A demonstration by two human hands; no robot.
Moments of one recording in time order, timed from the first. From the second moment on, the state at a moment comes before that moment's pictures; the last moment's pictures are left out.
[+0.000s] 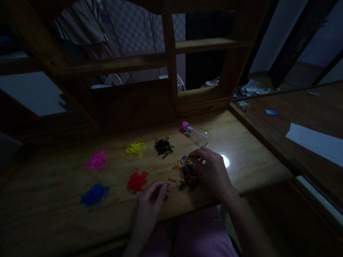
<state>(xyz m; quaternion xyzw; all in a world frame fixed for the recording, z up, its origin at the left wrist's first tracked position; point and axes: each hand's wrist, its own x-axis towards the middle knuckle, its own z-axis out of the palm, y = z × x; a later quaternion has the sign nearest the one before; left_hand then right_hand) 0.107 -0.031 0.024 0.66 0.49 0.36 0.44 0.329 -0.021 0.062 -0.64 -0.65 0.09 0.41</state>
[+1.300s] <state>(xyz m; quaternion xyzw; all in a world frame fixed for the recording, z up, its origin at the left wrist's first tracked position) 0.115 -0.030 0.015 0.72 0.47 0.39 0.33 0.335 -0.045 0.039 -0.54 -0.68 0.17 0.46</state>
